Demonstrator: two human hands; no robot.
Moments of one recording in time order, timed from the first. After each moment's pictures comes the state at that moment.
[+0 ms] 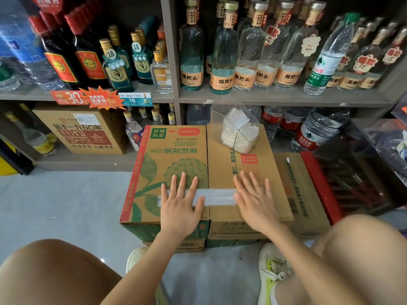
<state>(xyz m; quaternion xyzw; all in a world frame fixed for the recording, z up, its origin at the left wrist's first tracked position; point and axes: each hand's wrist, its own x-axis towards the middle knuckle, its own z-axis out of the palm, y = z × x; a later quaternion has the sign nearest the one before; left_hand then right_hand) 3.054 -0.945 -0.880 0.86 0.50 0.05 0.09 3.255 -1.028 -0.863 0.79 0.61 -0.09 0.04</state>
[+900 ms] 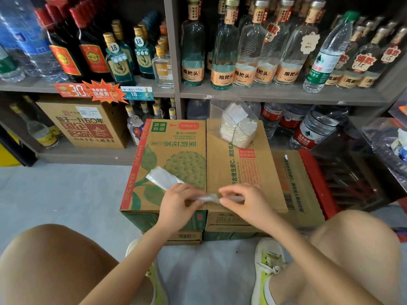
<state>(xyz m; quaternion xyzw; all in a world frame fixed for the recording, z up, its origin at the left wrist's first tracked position) 3.039 -0.957 -0.869 0.85 0.36 0.29 0.24 3.231 -1.047 -0.813 0.70 0.62 -0.26 -0.27</state>
